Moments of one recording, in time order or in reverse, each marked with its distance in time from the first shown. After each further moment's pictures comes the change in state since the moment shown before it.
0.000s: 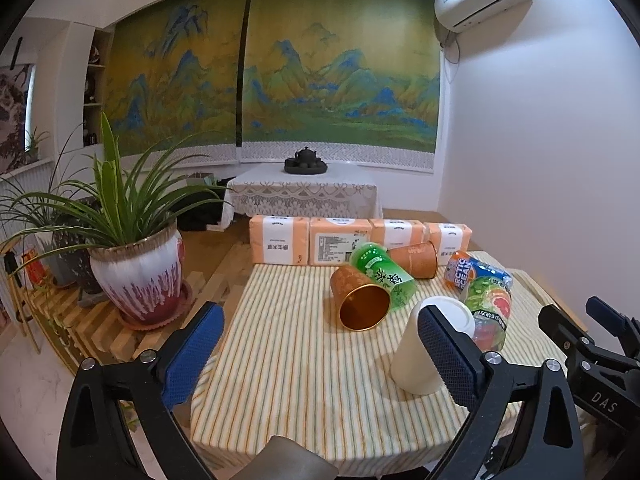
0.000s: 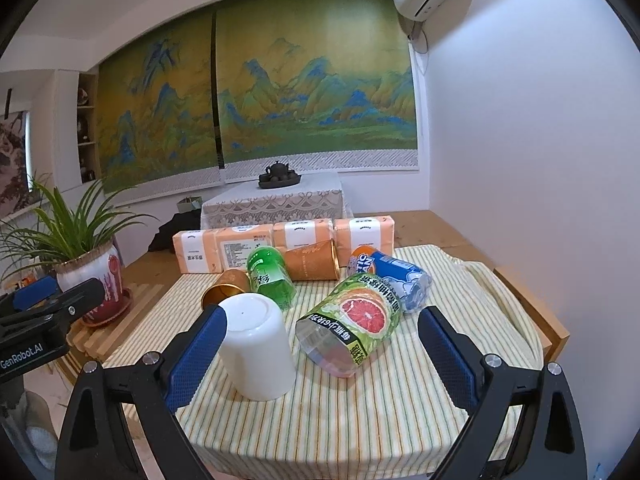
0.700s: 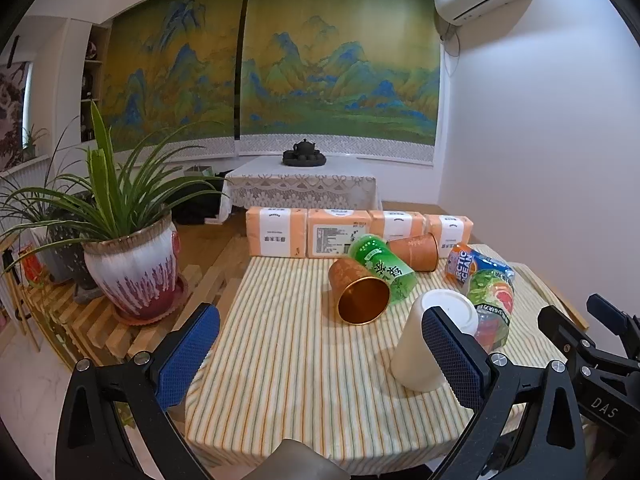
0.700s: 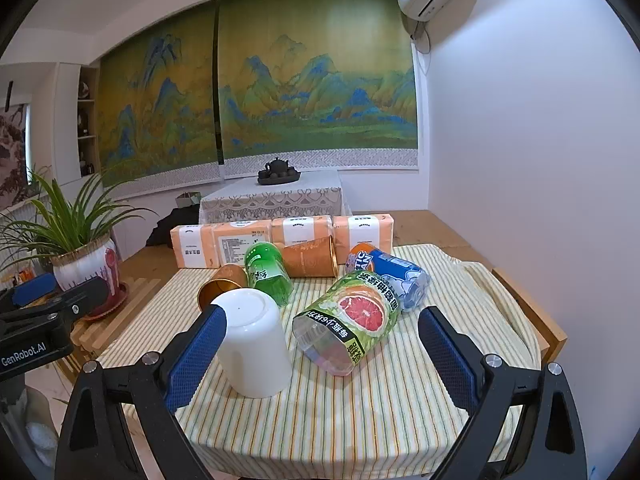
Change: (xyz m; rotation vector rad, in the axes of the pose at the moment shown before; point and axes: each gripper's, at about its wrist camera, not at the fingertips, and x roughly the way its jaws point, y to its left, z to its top) left arm 0.014 -0.003 -0.003 0.000 0.033 -0.002; right arm 0.005 0.001 -0.002 -0.020 0.015 -0.001
